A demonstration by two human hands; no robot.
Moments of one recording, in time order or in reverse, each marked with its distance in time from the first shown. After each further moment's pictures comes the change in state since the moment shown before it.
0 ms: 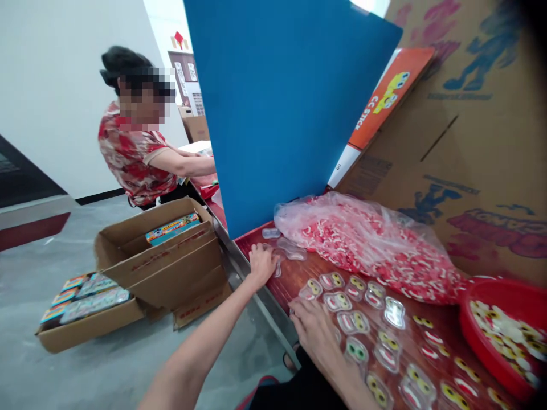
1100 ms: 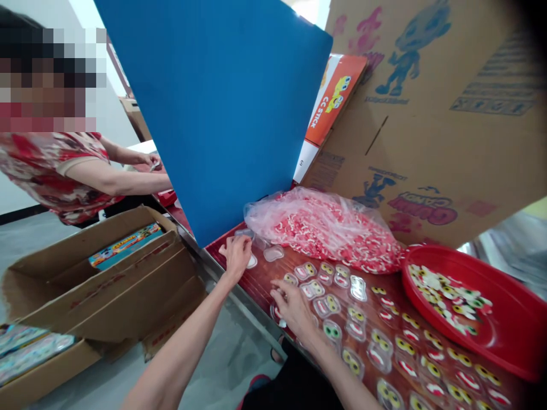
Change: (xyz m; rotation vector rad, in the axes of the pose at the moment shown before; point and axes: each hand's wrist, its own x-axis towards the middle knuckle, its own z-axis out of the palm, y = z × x) left_hand 0.029 0.008 -0.015 -0.190 0.099 0.046; right_hand 0.039 0.000 -0.005 0.493 -0.006 0.464
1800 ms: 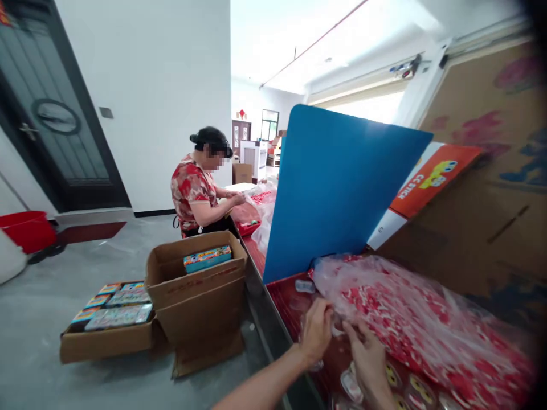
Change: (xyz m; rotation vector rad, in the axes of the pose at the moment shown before) left_hand -0.039 0.024 0.011 -0.652 0.125 0.155; right_hand 0.087 -0.009 0.005 0.667 0.209 0.205
